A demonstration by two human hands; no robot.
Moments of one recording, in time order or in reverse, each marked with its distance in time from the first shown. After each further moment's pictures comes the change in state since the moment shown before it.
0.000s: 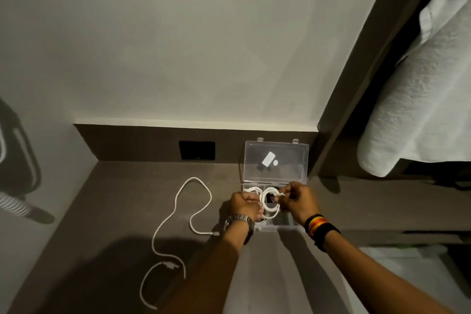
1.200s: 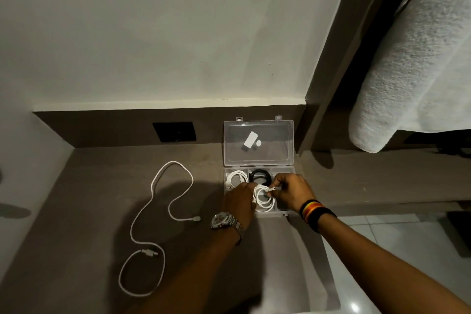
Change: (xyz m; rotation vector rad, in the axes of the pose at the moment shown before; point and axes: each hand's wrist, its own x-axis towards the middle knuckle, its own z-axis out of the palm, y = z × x) left_hand 0.032 -0.054 0.030 1.183 -0.053 0.679; right_hand 0.031 0.050 -0.022 -0.495 -0.203 -0.055
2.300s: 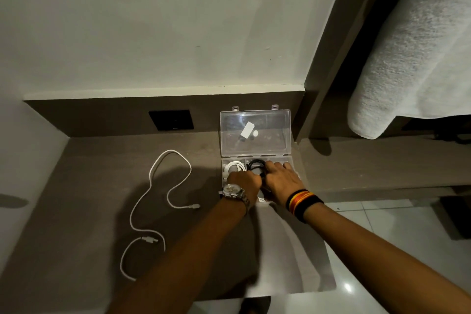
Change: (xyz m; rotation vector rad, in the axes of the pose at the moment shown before) left_hand 0.017 0.017 -0.014 0.506 -0.229 0.220; right_hand -0.023 -0.033 0.005 -0.754 -0.088 -0.337
